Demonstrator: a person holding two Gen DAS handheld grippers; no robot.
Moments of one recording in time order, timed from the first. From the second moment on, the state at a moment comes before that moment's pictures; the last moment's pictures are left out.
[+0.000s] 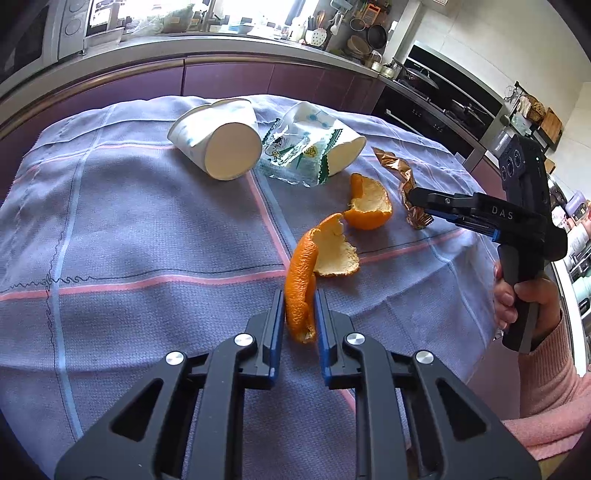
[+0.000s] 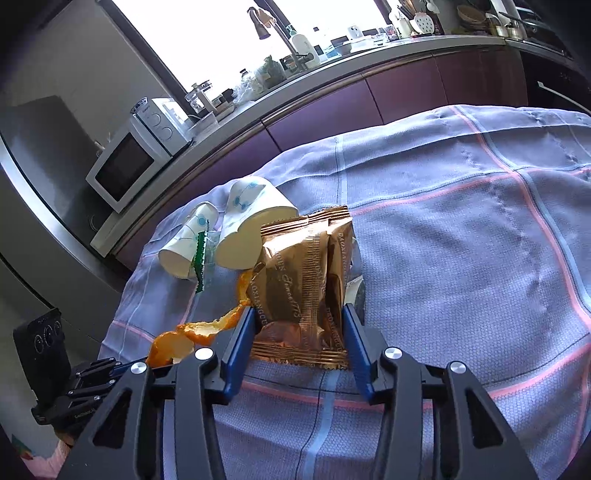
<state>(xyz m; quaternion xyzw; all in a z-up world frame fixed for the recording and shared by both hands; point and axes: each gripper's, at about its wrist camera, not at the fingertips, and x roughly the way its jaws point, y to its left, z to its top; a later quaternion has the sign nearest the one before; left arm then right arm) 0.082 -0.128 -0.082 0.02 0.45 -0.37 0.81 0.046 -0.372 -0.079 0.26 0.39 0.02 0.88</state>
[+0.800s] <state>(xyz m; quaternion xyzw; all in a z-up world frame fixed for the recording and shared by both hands) 0.065 -0.057 -0.048 -0.01 0.40 -0.33 0.85 0.046 -0.282 -0.023 0.19 0.35 0.13 0.91</state>
